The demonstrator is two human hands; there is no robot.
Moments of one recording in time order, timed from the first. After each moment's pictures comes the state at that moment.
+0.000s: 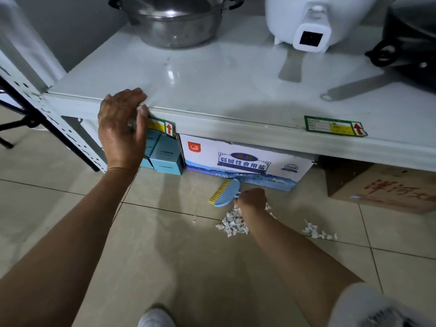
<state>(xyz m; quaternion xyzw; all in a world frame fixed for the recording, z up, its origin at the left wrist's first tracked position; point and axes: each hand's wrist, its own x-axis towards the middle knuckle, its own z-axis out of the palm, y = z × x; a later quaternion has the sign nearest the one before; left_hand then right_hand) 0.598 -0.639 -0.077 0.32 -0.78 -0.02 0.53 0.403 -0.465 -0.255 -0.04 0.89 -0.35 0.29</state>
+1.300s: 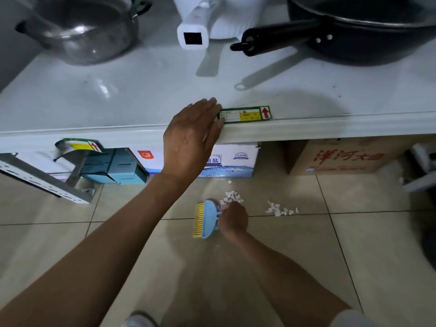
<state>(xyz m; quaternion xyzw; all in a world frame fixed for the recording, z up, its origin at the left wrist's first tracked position) 0.421 -0.477 -0.047 0.19 -0.91 -0.04 0.37 0.402 -0.360 -0.239 -0.18 0.91 -0.27 0.27</state>
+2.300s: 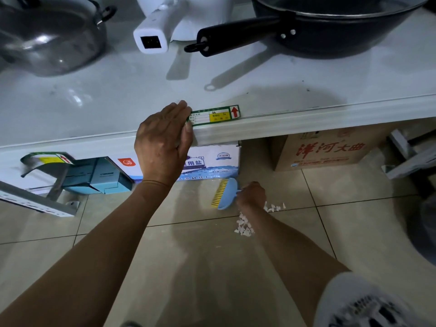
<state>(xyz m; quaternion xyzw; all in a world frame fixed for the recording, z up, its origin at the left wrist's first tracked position) 0.413 -0.478 -0.062 0.18 -0.87 0.04 0.45 0.310 -0.336 -0.230 -0.02 0.92 -0.33 0.23</state>
